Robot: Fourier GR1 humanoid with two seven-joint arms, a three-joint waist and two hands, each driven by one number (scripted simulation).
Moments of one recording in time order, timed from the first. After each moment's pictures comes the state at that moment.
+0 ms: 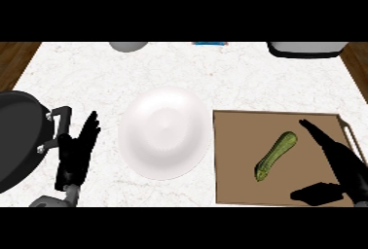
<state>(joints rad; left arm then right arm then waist) -0.05 0.36 -0.29 -1.45 0.21 0.39 0.16 0.07 -0.60 0.23 -1.75 0.34 0.00 0.38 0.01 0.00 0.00</state>
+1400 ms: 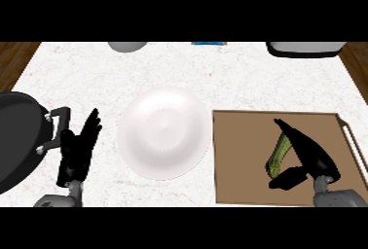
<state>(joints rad) -0.04 0.20 -0.13 -1.46 0.03 0.25 0.22 -0.07 -0.32 0.14 -1.49 0.58 0.23 0.37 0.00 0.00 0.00</state>
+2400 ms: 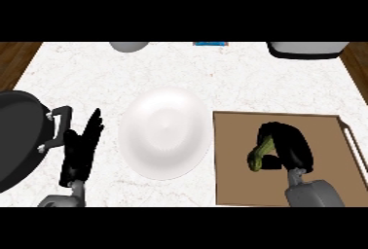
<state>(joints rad) -0.03 0.15 -0.09 -1.47 -0.03 0.21 0.22 -0.14 -0.19 0.19 -1.45 0.89 0.02 0.33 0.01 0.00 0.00</state>
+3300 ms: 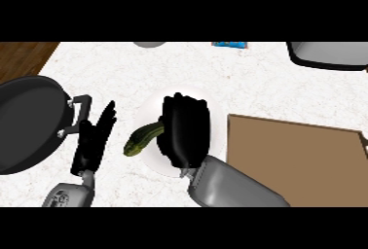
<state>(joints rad) -0.12 0.14 -0.12 -1.43 -0.04 0.16 0.25 -0.73 -0.01 0.78 -1.38 1.15 -0.24 1.08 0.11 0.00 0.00</state>
